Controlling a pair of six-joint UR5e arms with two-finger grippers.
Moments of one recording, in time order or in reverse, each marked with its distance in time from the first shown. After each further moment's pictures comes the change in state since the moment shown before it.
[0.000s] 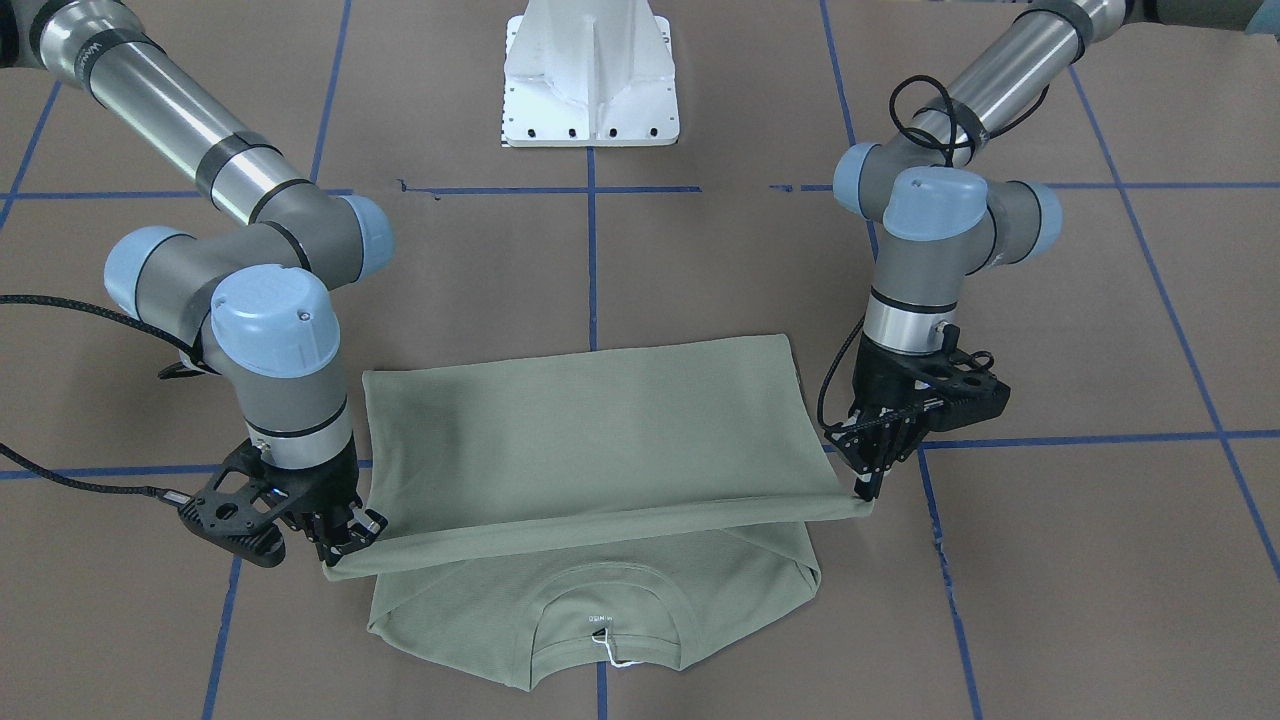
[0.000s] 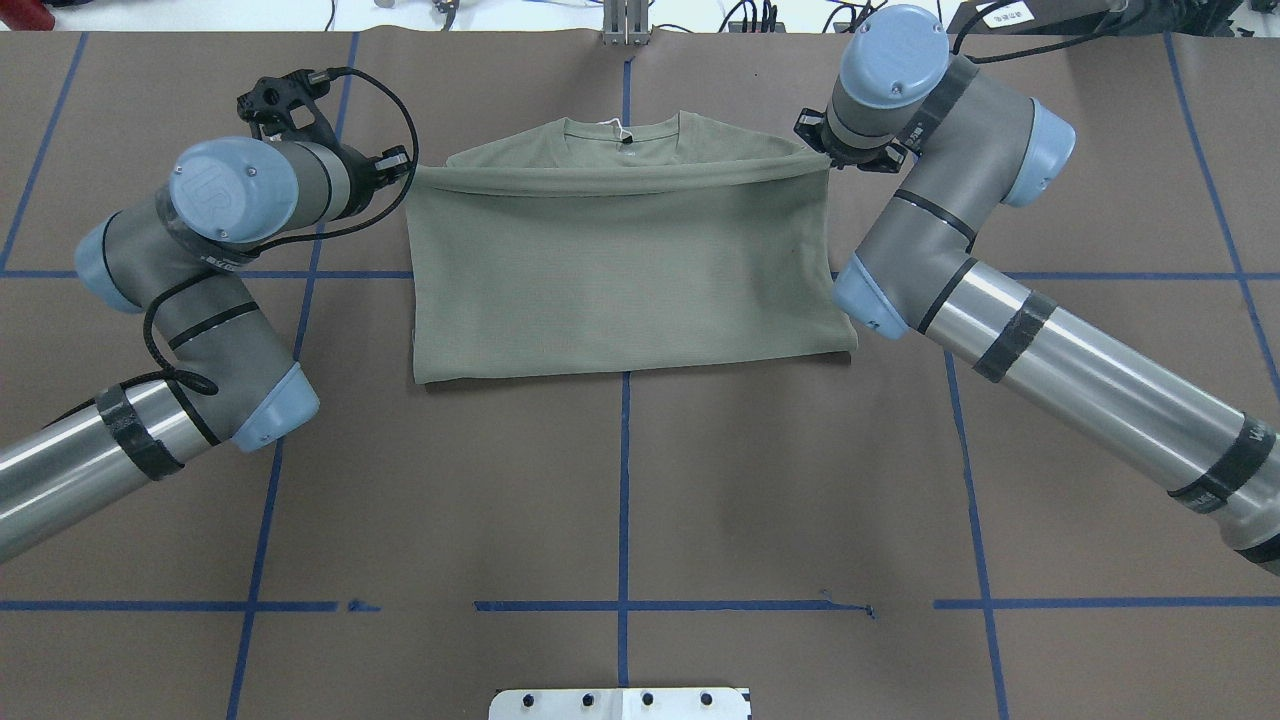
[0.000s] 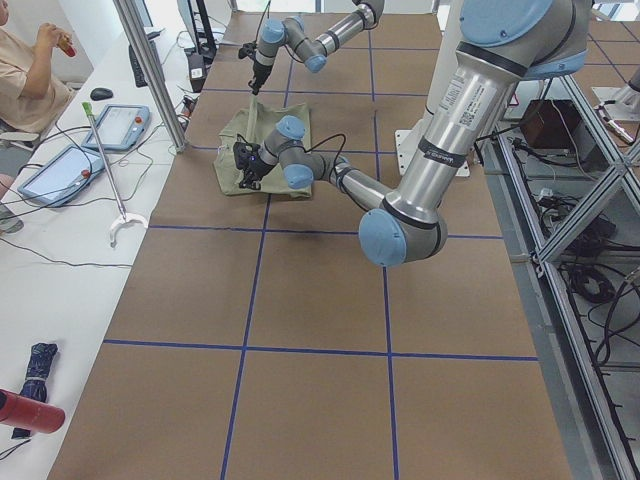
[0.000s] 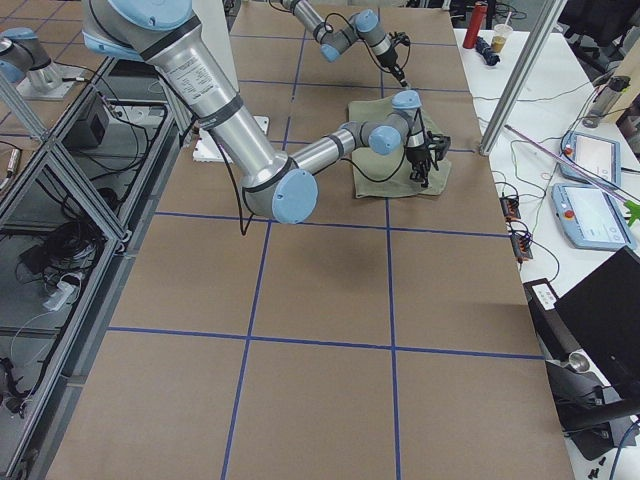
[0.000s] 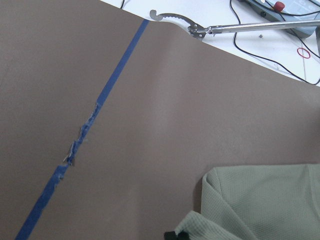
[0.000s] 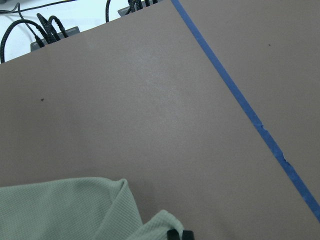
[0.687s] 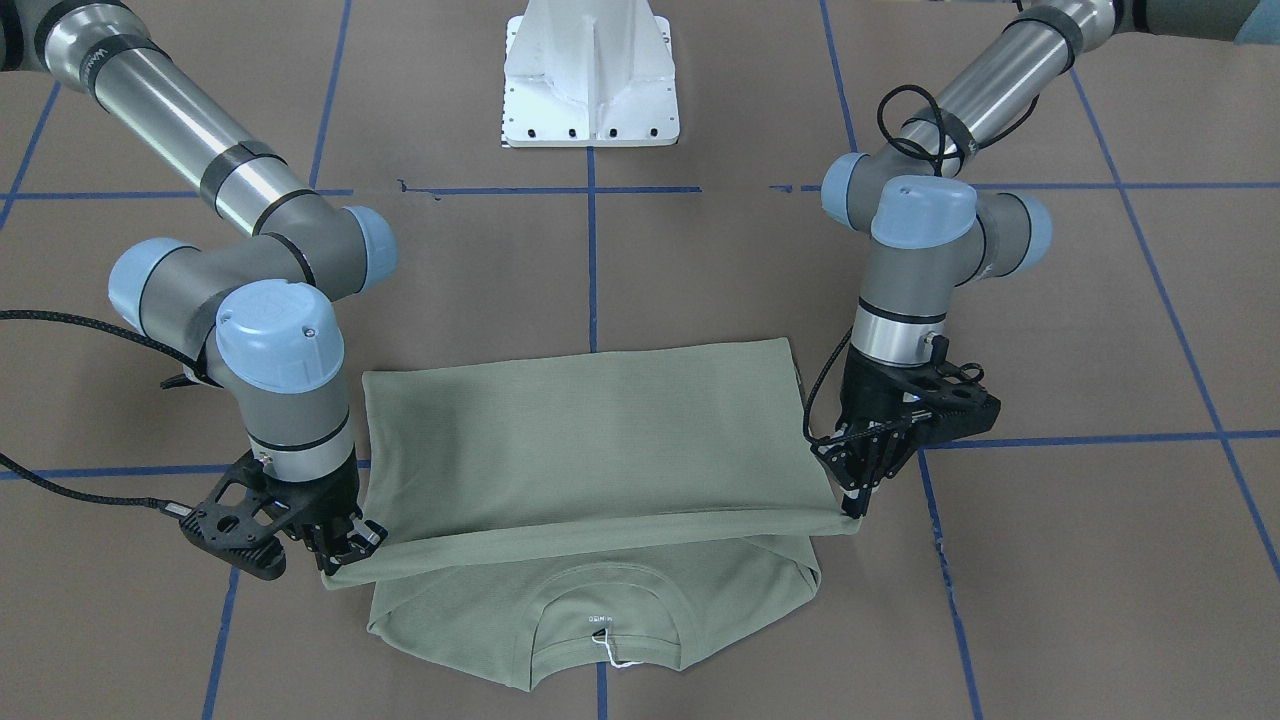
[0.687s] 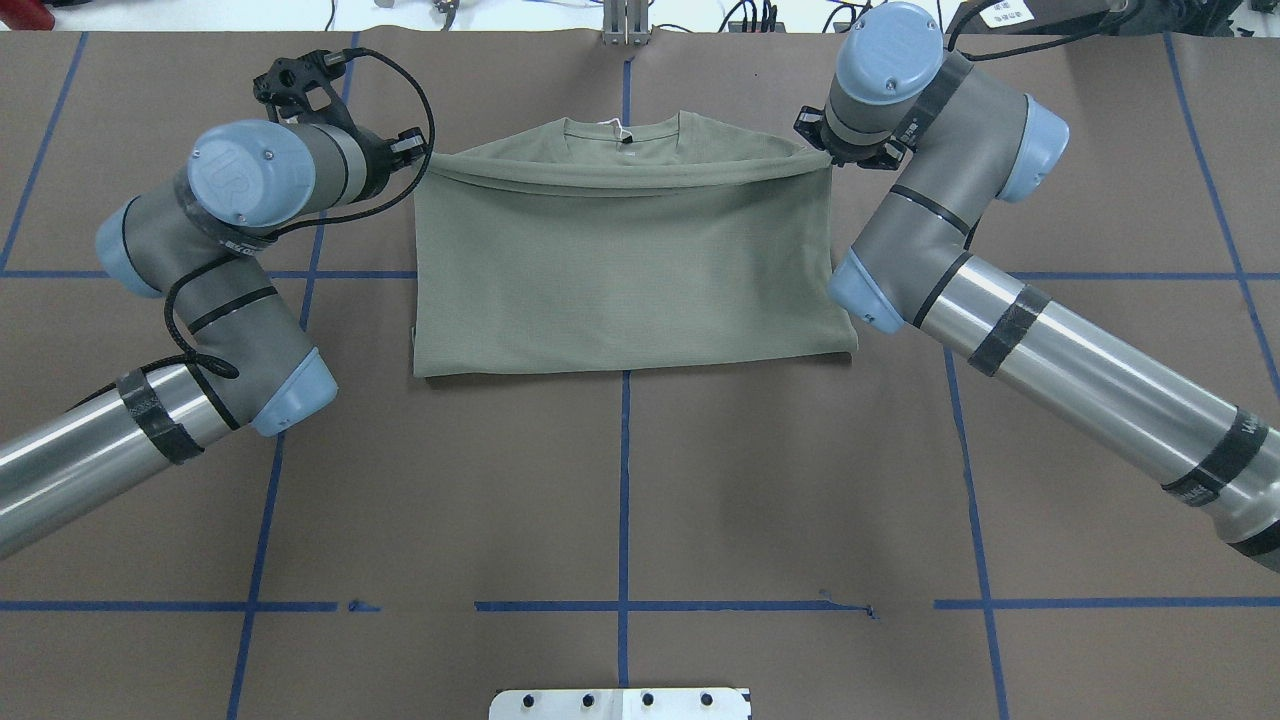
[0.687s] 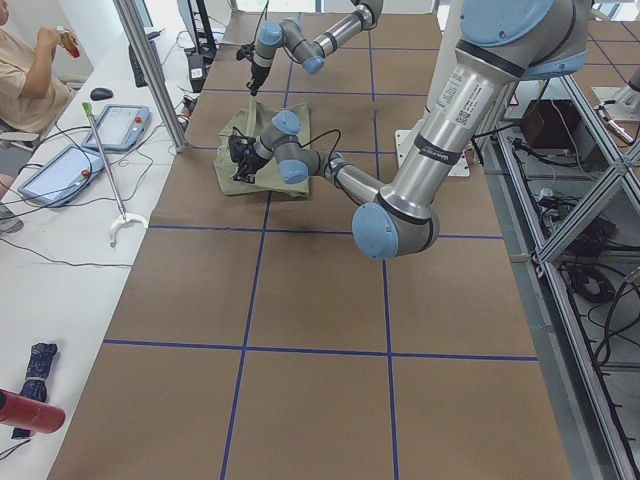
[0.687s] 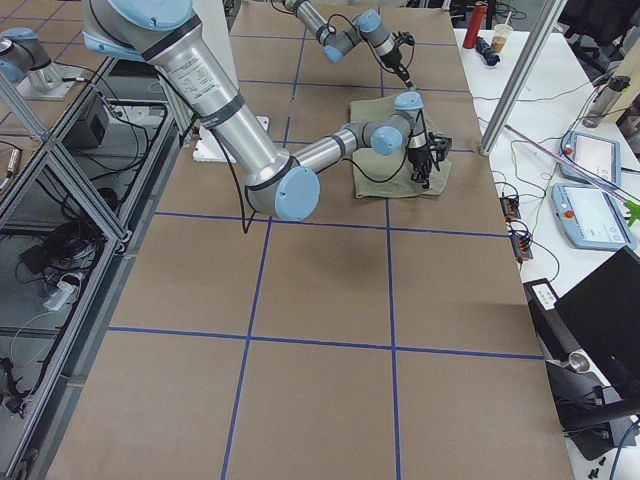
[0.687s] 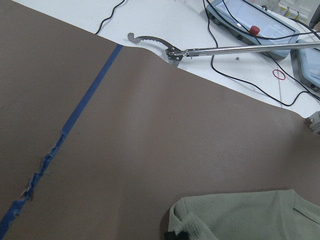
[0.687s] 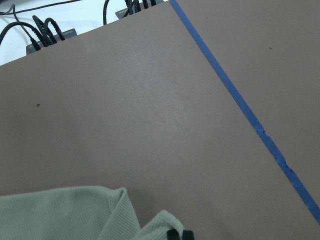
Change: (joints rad) left arm -0.006 -0.035 0.031 -0.013 0.005 0.004; right arm 0.008 0.012 -0.024 0.004 -0.002 -0.002
